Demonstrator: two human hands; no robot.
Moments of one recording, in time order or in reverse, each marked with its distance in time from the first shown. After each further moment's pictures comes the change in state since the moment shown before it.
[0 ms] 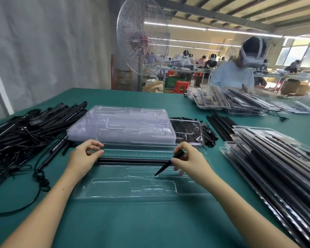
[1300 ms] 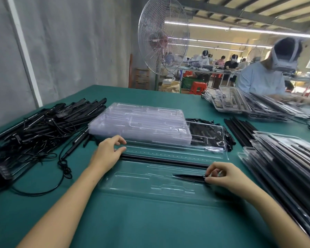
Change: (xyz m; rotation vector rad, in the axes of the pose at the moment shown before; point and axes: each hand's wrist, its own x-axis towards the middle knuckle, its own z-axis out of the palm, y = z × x) left_hand -0.005 0.012 0.008 0.342 -0.052 0.087; right_hand -0.006 0.053 -0.046 -0.194 -0.157 0.036
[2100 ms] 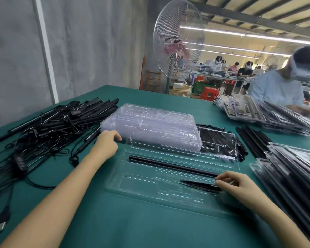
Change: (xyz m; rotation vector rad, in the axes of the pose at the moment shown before) left_hand 0.022 -0.007 -0.031 0.117 -0.011 -0.212; right_hand -0.005 -0.002 0.002 0.005 0.068 0.016
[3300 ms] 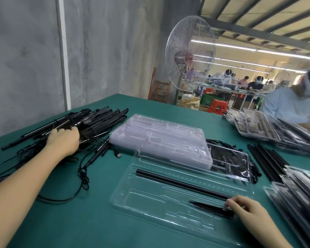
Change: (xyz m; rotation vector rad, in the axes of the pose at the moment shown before) left_hand 0.028 -0.079 -0.098 0.935 0.058 -0.156; right_hand 0.001 -0.009 0.012 -0.029 0.102 0.088
